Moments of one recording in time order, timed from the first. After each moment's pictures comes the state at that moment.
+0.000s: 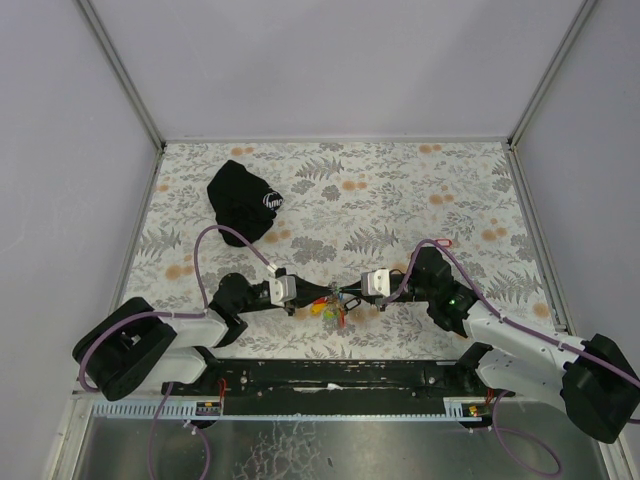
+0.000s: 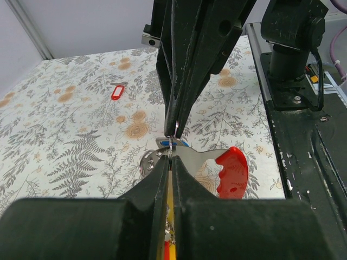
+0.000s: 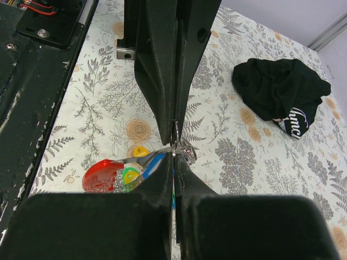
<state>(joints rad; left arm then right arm) -0.71 1.28 0.15 1.28 0.73 0.08 0.75 1.00 0.43 0.32 -0.75 -0.60</state>
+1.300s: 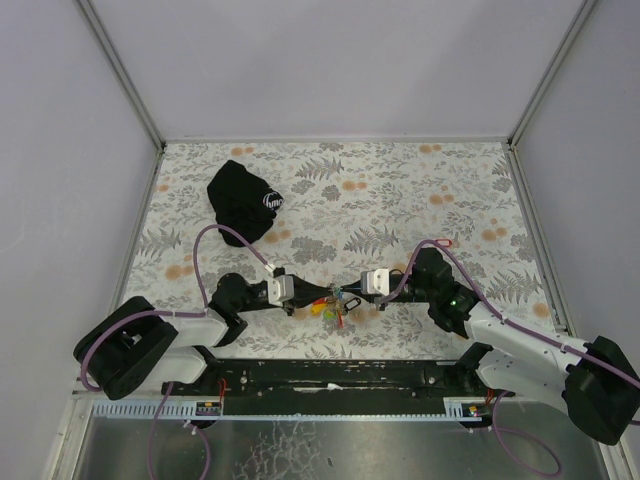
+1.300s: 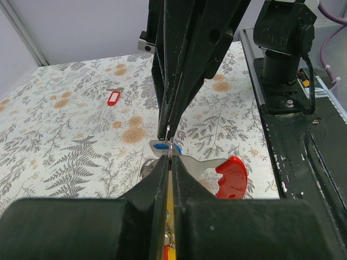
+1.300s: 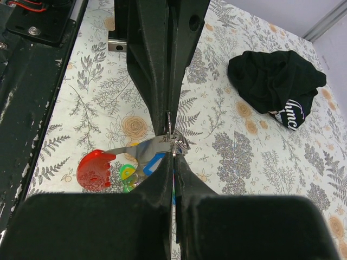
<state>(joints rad) -0.69 1.29 0.15 1.33 0.75 0.05 0.76 0.98 0.43 0.30 -0.70 -0.58</state>
